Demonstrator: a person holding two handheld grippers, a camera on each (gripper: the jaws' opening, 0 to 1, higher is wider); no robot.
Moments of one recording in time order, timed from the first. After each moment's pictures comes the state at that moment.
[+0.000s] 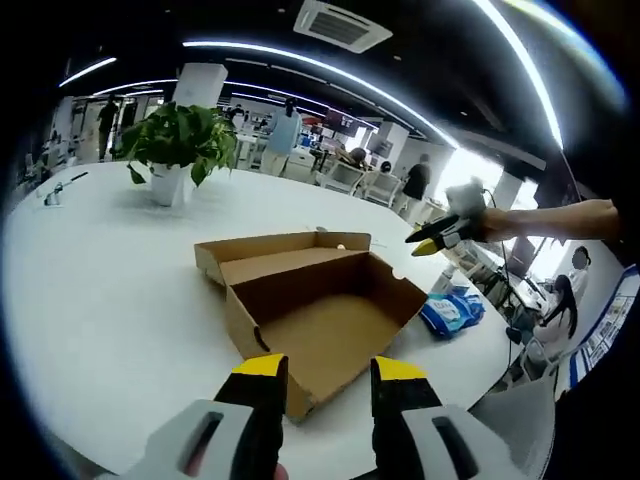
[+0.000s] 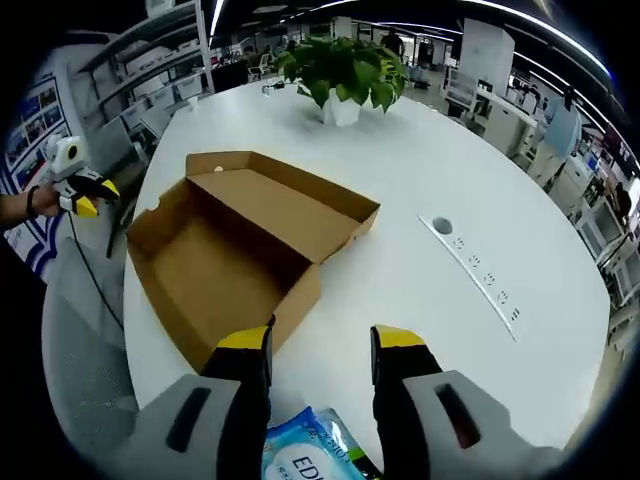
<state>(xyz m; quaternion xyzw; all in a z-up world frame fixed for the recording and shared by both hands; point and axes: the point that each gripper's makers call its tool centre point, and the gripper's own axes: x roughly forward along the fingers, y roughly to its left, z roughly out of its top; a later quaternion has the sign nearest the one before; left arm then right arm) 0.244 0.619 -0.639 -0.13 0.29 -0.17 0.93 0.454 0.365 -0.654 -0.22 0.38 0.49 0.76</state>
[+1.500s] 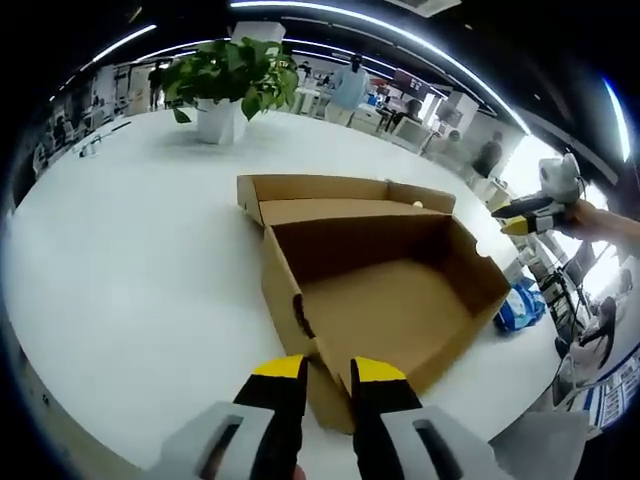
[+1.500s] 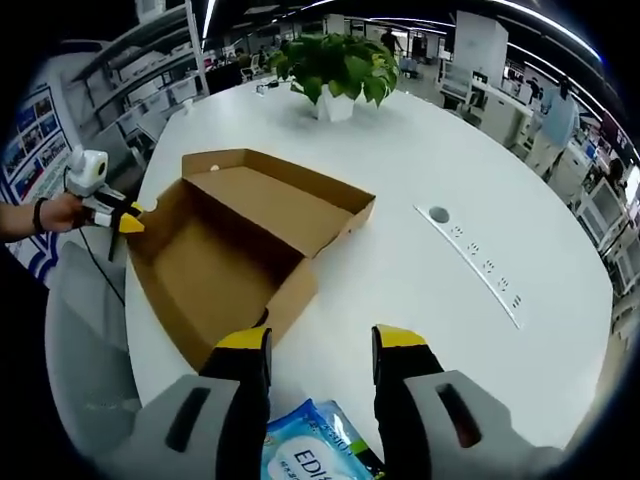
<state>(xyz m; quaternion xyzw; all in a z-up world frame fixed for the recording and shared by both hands) 0.269 0.625 -0.709 -0.14 0.40 -0.06 0.90 0.454 0.356 -0.659 -0.21 0.39 0.48 0.76</state>
